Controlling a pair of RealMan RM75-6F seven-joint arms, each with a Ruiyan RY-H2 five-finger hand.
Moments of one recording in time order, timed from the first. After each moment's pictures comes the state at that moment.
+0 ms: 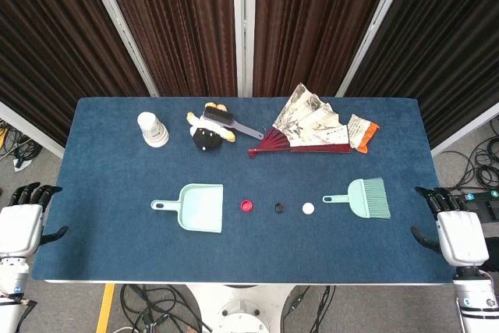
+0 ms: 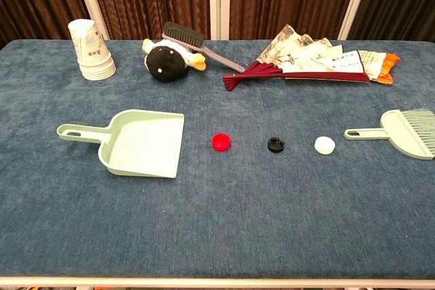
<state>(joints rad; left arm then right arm) -0.12 -1.19 -0.08 -1.58 1.38 1.44 0.18 0.10 -1.12 0.08 -1.63 -1.51 1.47 -0.08</state>
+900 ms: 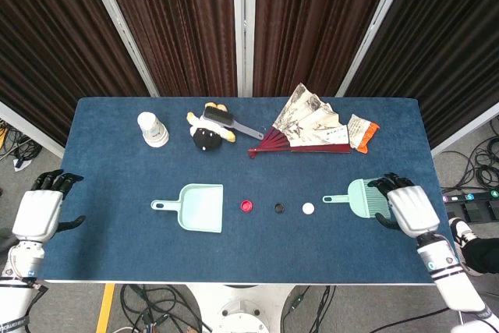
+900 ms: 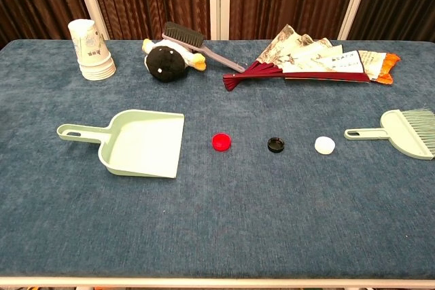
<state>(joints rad) -0.21 -1.18 -0.10 -1.60 1.41 1.34 0.15 0.35 -1.16 0.11 -1.57 -1.49 1.11 -0.12</state>
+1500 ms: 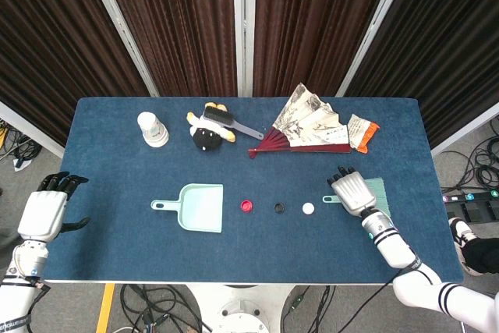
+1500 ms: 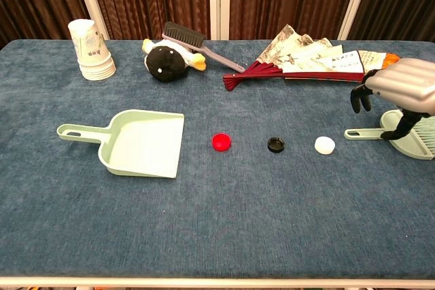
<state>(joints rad) -0.22 -1.19 -0.08 -1.58 1.40 1.33 0.11 0.58 -1.50 0.10 -1.23 -1.36 0.87 -0.50</state>
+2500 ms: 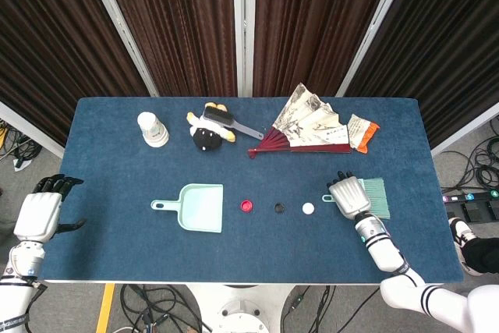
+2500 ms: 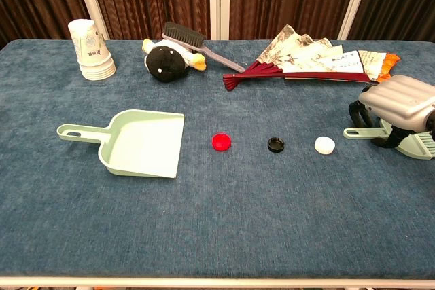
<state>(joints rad) -0.22 -1.21 -0.08 -1.52 1.38 1.31 0.05 0.57 -1.63 0.07 -1.10 -1.30 0.93 -0.51</state>
